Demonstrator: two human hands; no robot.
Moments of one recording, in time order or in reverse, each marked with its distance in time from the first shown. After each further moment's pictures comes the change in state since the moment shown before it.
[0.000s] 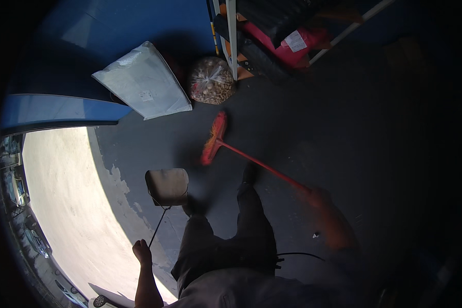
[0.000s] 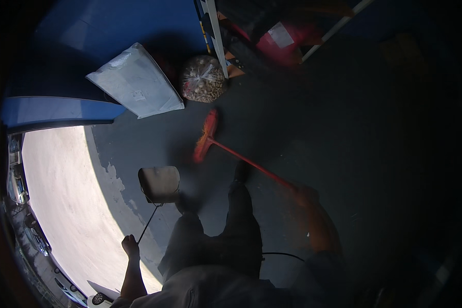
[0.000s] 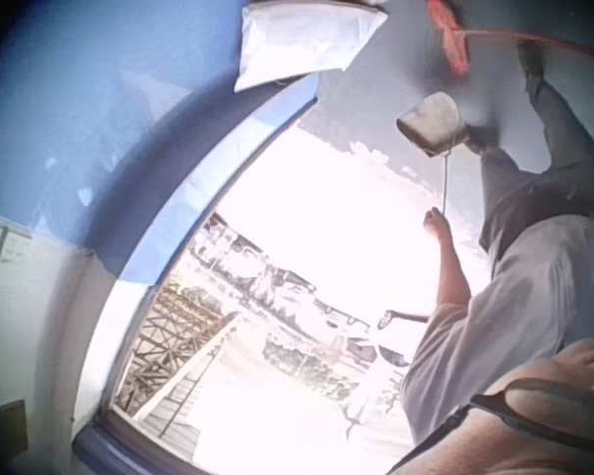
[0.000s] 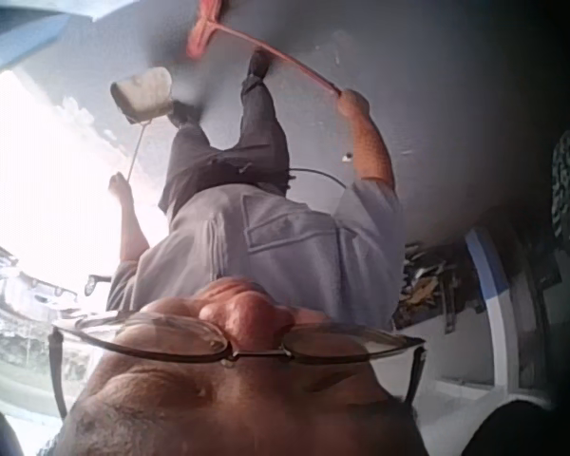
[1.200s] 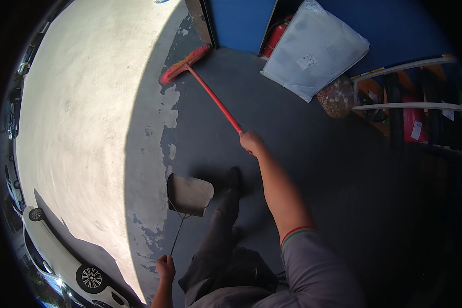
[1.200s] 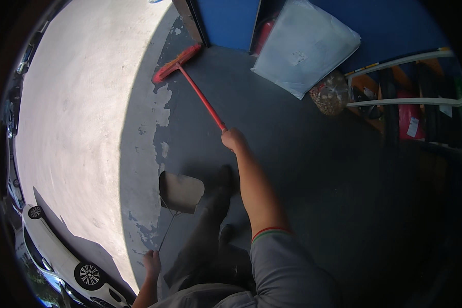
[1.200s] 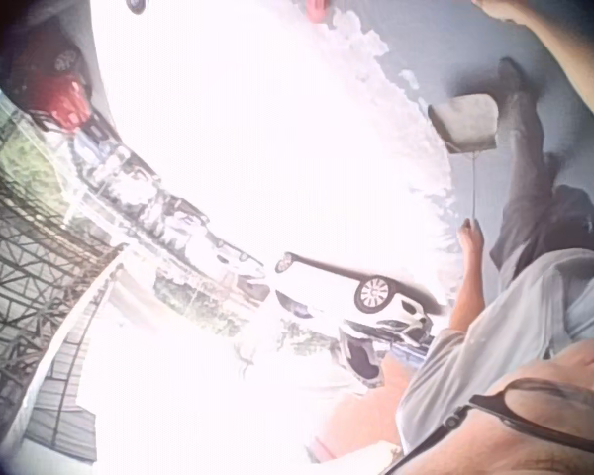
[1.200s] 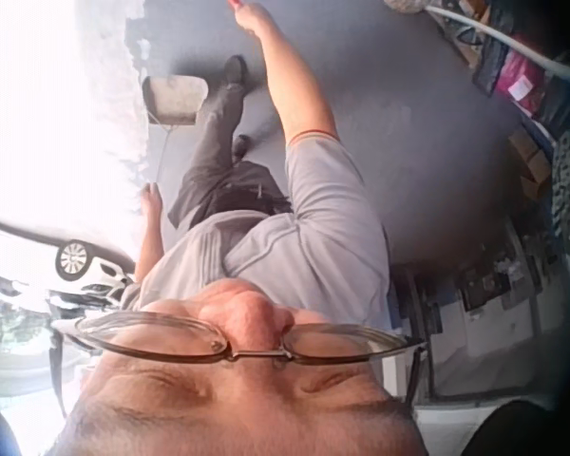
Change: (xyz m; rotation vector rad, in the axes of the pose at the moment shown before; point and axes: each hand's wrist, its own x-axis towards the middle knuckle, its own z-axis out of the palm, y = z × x) left_hand -0.016 -0.480 -0.089 -0.132 -0.110 -0.367; right_hand -0.092 -0.870 0.357 0.066 -0.124 -0.432
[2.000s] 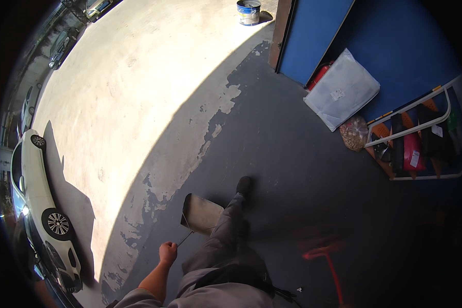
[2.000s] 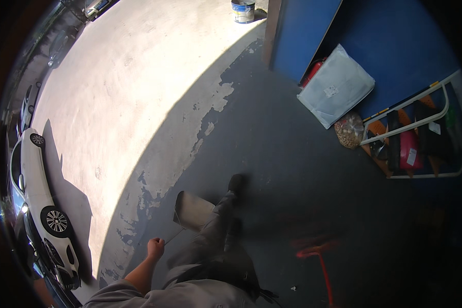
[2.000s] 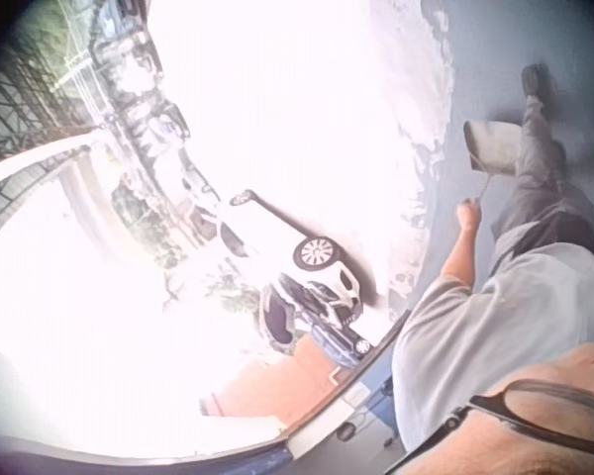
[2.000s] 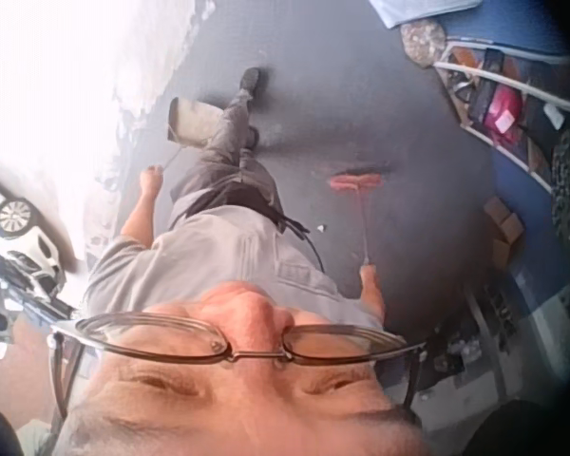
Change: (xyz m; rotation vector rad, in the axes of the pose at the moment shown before) left_hand -0.232 -0.307 0.062 -0.192 0.086 -0.205; right_hand -0.718 0.732 0.018 -0.707 0.229 0.608
